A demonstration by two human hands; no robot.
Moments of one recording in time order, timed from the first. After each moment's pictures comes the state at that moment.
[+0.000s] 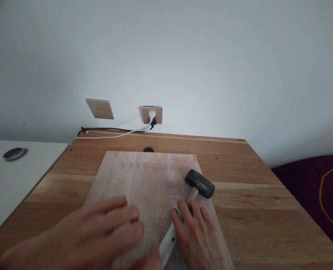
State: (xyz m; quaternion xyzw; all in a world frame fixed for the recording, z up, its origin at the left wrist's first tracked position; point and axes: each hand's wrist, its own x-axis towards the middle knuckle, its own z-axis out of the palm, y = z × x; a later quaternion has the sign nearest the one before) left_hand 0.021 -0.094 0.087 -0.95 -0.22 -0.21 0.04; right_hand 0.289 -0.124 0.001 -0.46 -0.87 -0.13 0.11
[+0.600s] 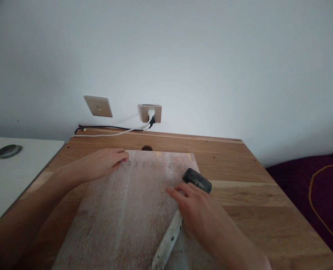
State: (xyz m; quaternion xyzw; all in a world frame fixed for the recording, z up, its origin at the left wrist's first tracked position) left_hand -0.029 0.031 0.032 -0.89 -0.45 0.01 -0.13; right_hand 0.307 -0.077 0.039 -0.42 -0.91 0.00 0.06
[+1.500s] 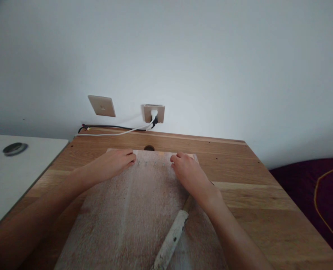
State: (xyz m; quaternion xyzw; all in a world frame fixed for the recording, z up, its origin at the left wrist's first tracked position) left_hand -0.013 0.029 0.017 -0.90 -0.43 0.01 -0.06; right_hand 0.271 0.014 0.040 -0.56 -0.83 0.04 -0.04
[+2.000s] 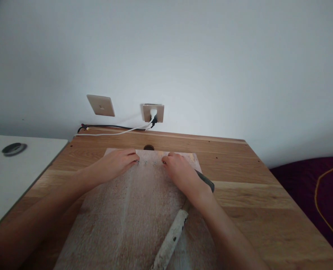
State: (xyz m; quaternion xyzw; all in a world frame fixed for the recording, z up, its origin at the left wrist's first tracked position) left_hand -0.004 0.031 0.014 -0.90 -0.42 -0.04 -0.10; right_hand 0.251 0.019 0.039 -0.54 -0.84 0.08 -0.03
